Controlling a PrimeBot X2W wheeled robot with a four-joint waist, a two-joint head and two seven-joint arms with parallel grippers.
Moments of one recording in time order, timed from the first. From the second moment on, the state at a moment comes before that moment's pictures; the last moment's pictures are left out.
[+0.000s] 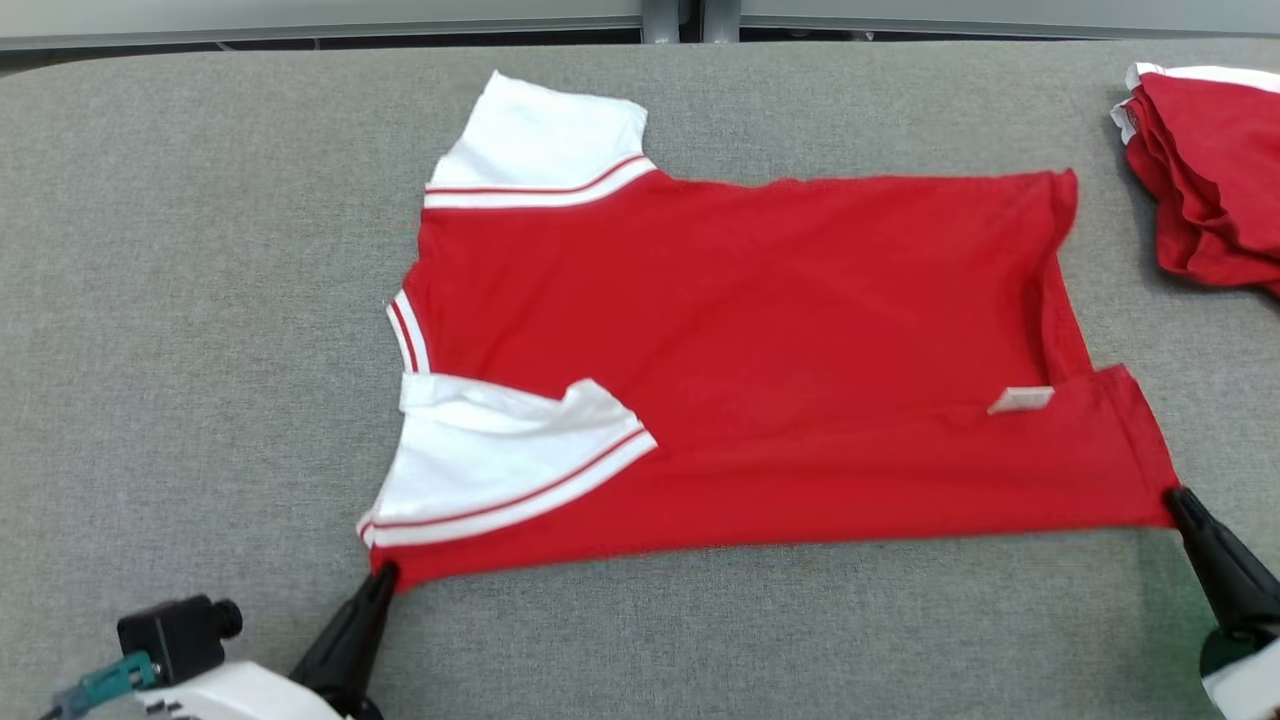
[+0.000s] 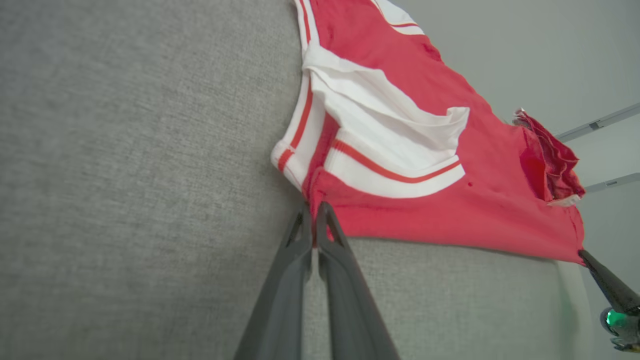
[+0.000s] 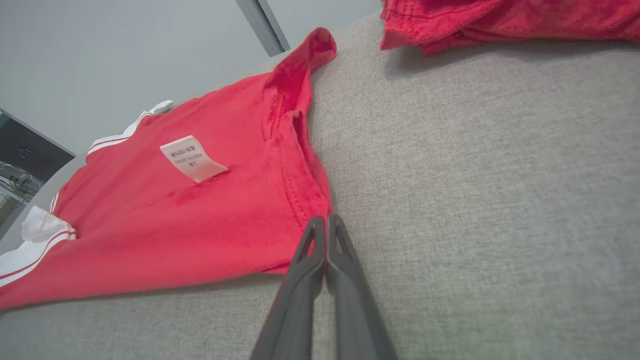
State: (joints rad) left arm 0.03 0.51 -0.47 -0.08 -1.13 0.14 -0.05; right arm -0.10 -0.76 0.55 0.24 1.18 0.13 -0.26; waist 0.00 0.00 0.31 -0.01
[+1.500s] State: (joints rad) left arm -0.72 0.71 -0.50 -0.14 -0.96 0.19 0.39; right arm -0.17 -0.62 0.40 0.05 0.86 0.13 -0.19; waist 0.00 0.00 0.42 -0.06
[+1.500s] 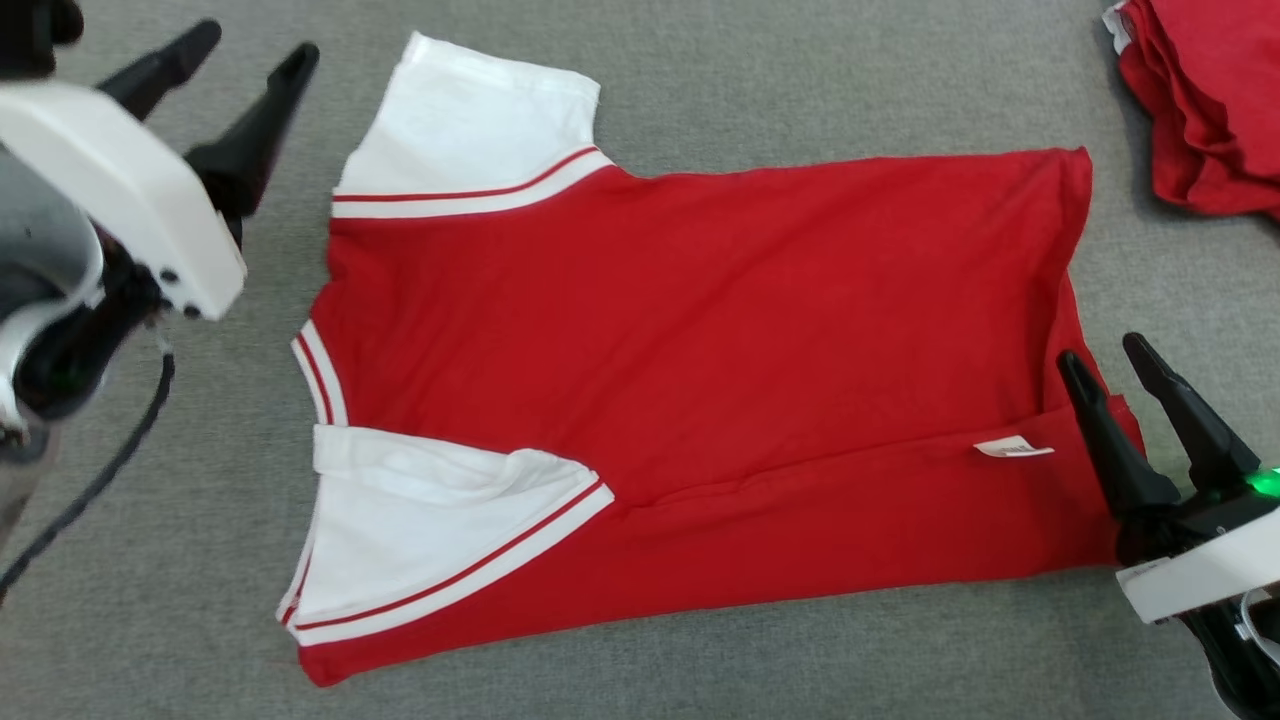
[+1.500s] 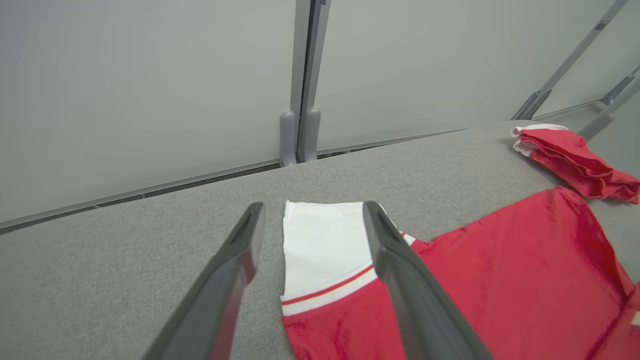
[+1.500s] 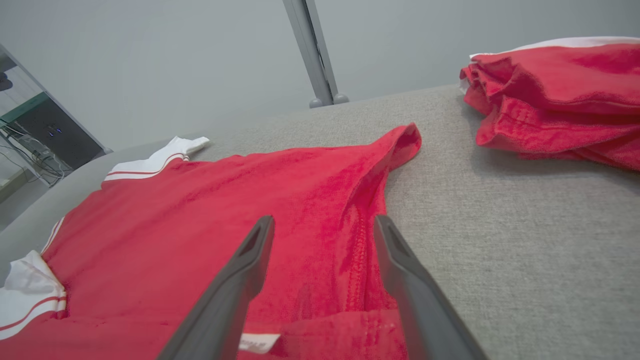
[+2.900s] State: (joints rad) left arm -1.25 0.68 -0.74 0.44 -0.82 0.01 0.81; right arm -0.33 -0.51 0.51 0.13 0.86 0.13 -0.26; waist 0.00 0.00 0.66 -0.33
